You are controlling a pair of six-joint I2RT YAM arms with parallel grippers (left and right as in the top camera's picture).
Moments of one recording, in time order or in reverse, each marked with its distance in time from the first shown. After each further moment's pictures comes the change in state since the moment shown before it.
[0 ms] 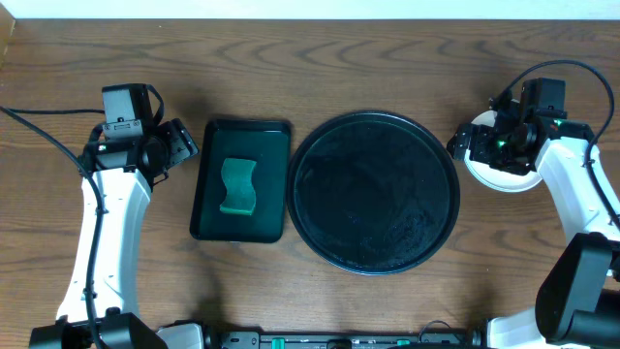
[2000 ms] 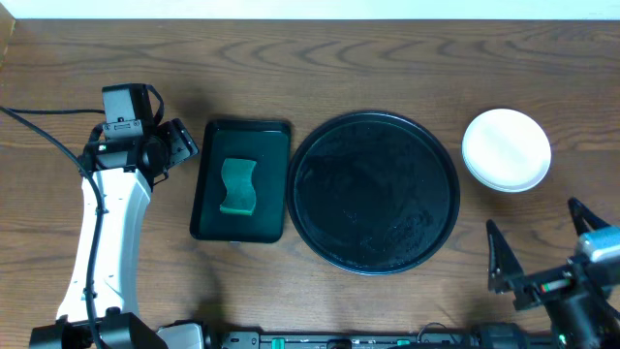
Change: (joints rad) left arm 0.000 0.000 0.000 0.000 0.000 0.000; right arm 0.190 -1.307 -0.111 -0.082 0.073 -0.151
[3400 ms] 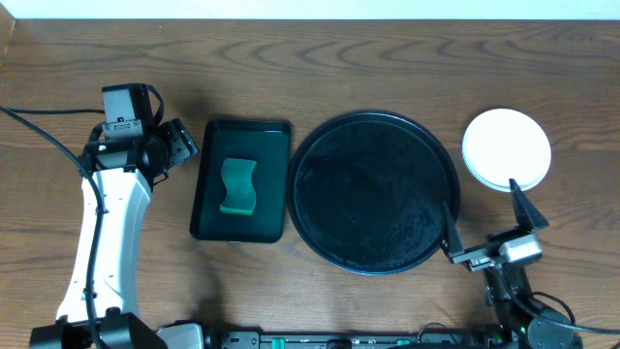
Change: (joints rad) left arm 0.000 0.000 0.000 0.000 0.000 0.000; right arm 0.001 -0.359 -1.047 1.178 -0.090 -0.003
